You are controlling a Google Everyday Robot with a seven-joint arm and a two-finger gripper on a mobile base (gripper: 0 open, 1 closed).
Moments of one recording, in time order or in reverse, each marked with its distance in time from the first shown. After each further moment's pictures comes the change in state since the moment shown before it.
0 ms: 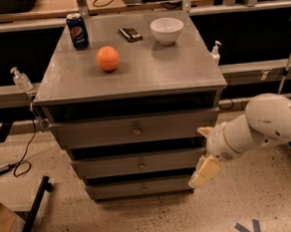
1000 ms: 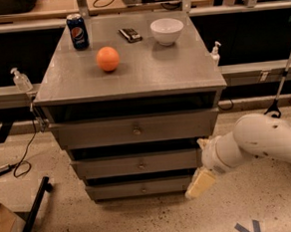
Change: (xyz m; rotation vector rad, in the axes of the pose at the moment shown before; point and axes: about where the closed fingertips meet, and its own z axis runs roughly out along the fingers) arm 0.023 0.014 0.032 0.042 0.073 0.029
